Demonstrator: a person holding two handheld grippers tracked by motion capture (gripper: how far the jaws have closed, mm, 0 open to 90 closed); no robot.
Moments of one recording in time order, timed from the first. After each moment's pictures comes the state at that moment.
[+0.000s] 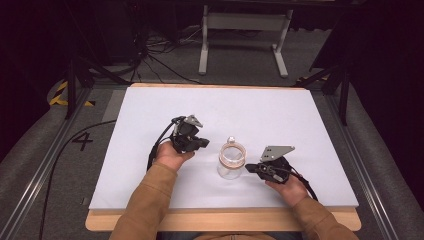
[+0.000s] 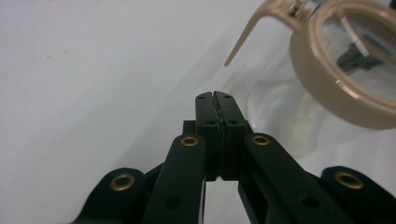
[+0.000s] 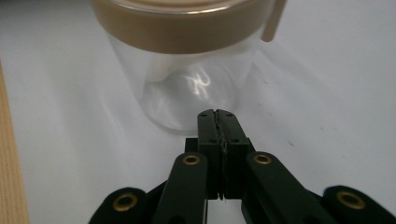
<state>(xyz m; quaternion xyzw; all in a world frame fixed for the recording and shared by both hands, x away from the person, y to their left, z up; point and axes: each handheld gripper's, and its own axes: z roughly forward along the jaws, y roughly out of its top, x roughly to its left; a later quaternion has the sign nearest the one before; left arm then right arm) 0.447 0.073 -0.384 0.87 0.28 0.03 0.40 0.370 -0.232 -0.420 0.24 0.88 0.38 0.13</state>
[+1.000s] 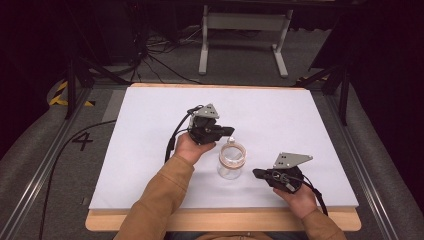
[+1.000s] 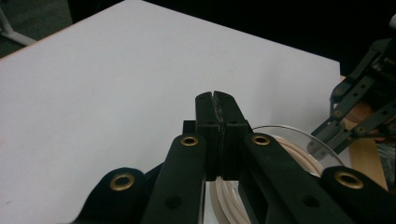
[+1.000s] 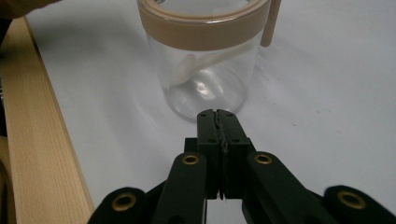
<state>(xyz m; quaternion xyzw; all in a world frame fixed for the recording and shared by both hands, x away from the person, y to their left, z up) 0.451 0.024 -0.360 0.84 0.19 0.03 0.51 0.337 -0.253 -0.409 0.27 0.86 0.42 0.13</state>
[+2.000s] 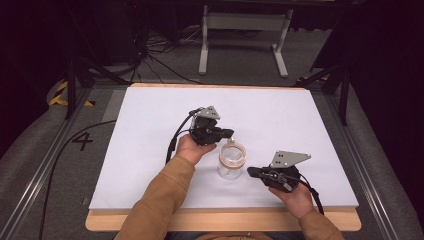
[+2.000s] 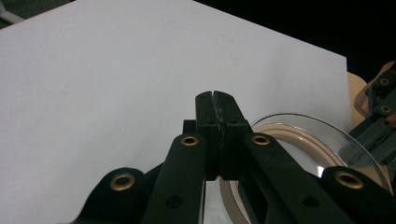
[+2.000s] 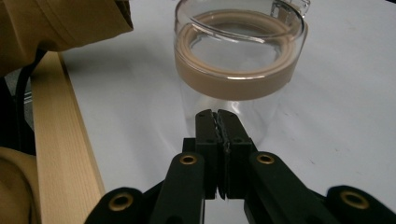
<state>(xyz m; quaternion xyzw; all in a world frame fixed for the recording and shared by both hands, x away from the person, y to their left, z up) 0.458 0.025 -0.370 0.84 0.21 0.01 0.50 0.334 -0.235 -0.394 0.24 0.85 0.45 0.12</state>
